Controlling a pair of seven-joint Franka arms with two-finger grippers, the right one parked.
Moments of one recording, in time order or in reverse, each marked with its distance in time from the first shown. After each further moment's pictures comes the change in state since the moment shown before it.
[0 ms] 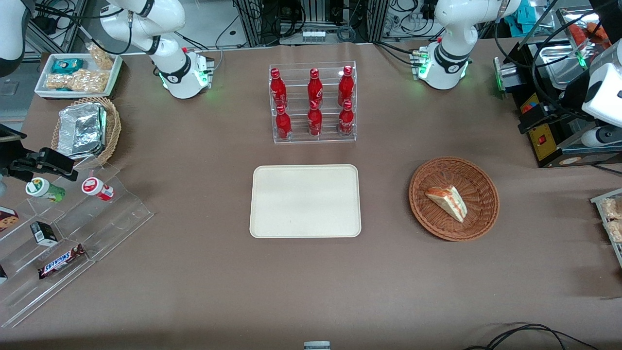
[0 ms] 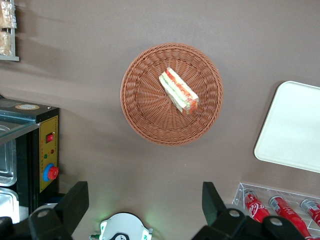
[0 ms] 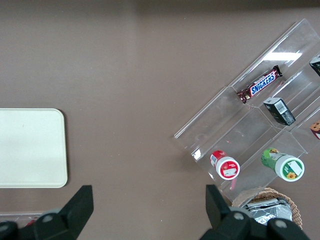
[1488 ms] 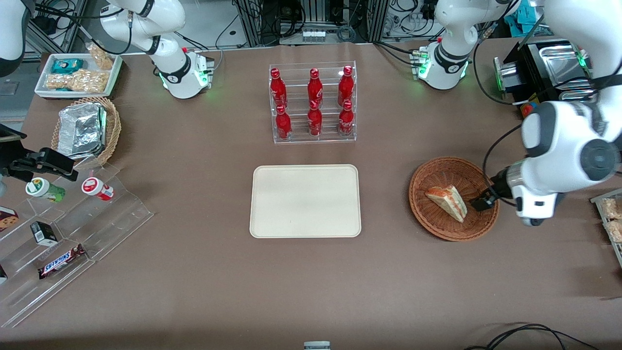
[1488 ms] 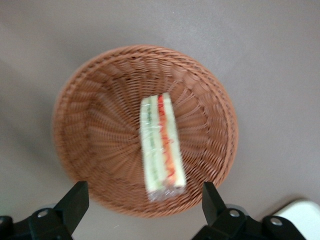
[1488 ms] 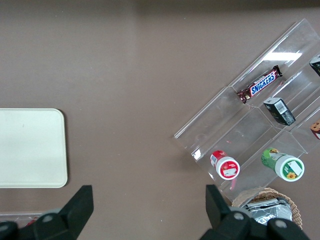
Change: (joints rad) arm -0.014 0.247 -0.001 -0.435 -0.029 0.673 -0.584
